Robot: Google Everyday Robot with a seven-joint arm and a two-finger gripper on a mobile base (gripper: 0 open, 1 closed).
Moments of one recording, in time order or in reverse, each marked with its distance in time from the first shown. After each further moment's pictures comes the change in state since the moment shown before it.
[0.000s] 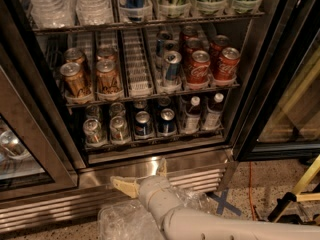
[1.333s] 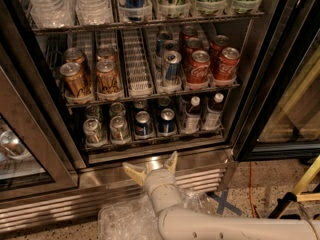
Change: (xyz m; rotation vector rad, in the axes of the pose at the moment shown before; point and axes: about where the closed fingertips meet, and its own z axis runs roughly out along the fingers) arm -0.006 -0.051 0.019 0.212 -0.114 -0.035
